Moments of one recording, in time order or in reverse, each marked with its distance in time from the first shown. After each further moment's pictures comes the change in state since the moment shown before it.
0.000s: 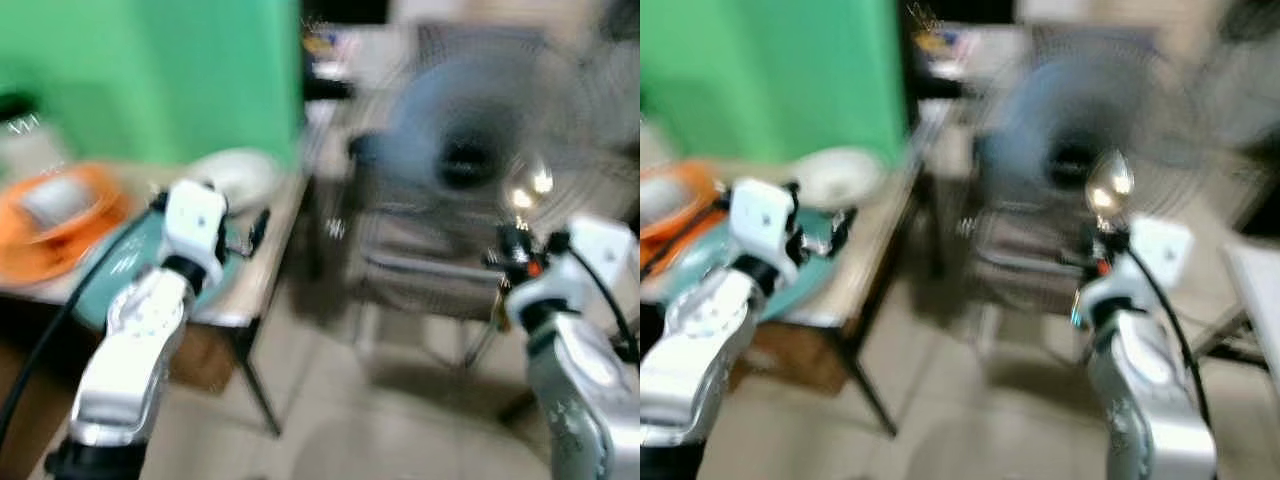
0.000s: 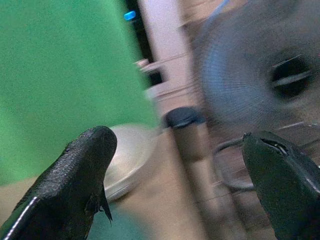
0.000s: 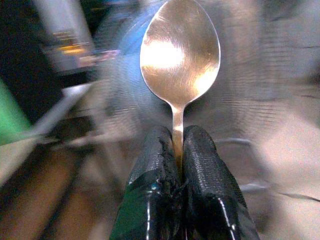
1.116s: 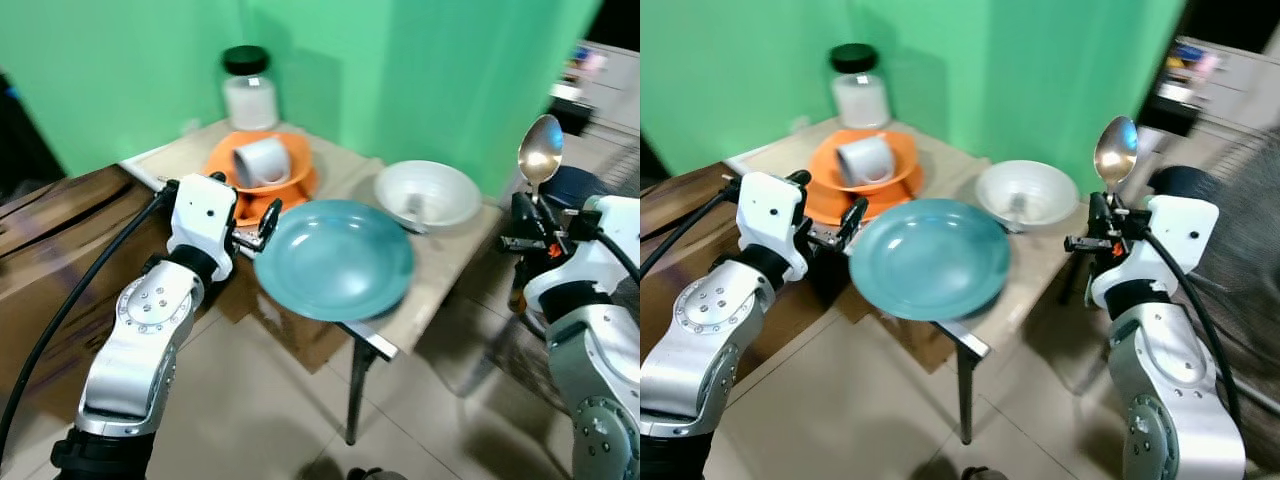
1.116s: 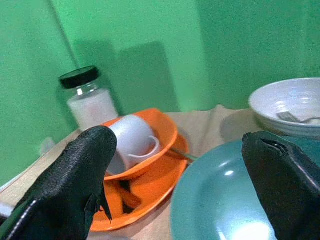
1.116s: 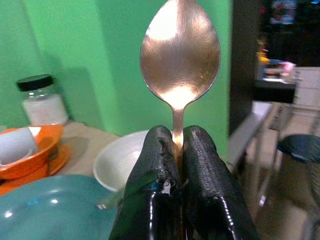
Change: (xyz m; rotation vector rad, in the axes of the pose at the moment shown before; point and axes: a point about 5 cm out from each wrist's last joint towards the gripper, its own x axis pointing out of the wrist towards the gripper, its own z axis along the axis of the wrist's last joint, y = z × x) left arm 0.004 -0.004 0.009 0.011 -0.027 -0.017; right arm -0.007 0.008 0.029 -0.037 -0.105 0.132
